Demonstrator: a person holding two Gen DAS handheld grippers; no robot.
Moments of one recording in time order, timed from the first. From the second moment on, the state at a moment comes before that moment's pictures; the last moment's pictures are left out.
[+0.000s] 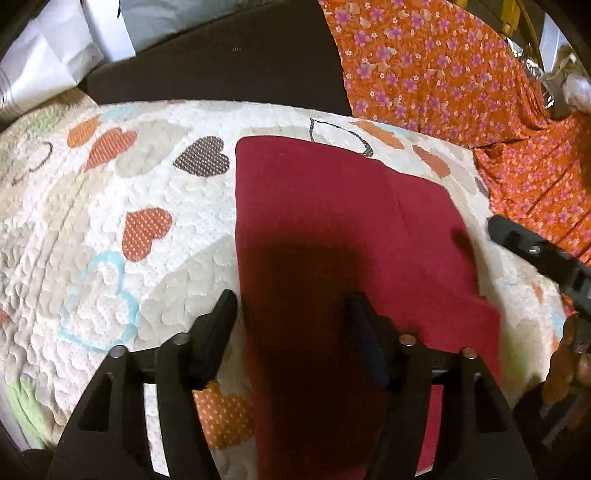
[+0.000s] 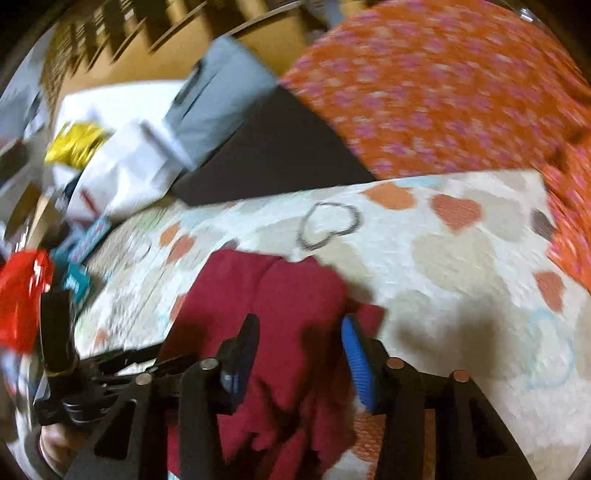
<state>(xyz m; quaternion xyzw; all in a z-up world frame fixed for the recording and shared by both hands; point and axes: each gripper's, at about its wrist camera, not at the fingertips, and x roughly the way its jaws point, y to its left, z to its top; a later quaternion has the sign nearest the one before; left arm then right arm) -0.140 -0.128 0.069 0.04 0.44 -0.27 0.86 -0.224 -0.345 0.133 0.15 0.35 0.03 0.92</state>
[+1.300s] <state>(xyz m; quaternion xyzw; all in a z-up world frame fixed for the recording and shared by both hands) -0.174 -0.125 0.097 0.08 0.35 -0.23 0.90 -0.265 -0.298 0.125 0.08 0.37 -0.02 0.92</state>
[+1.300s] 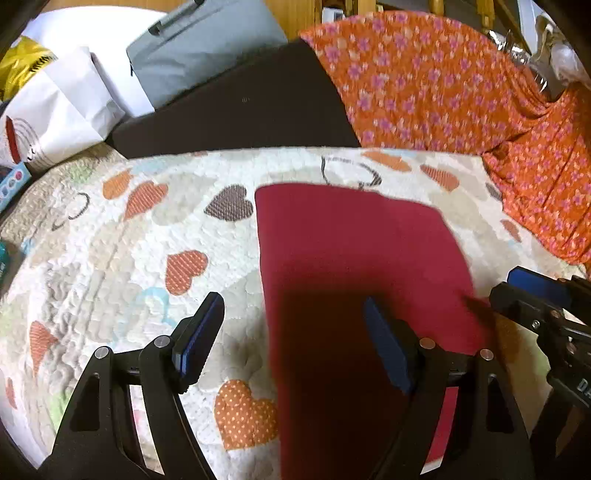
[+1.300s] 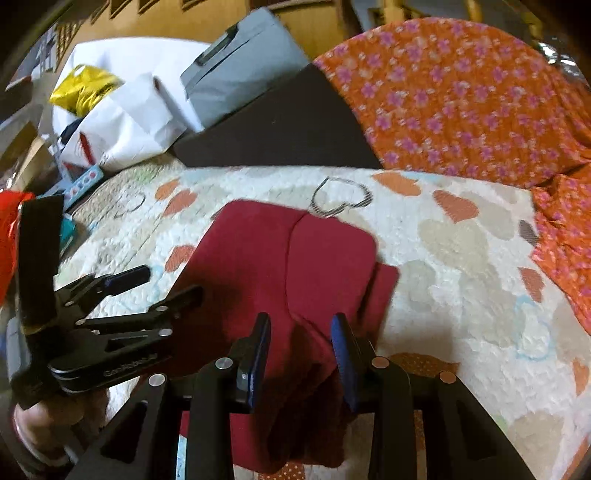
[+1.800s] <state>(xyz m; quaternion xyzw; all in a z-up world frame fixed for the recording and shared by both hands) -0.204 -0.107 0.135 0.07 0.31 -0.21 0.92 -0.285 -0.297 0.148 0.10 0.34 -0.02 0.93</state>
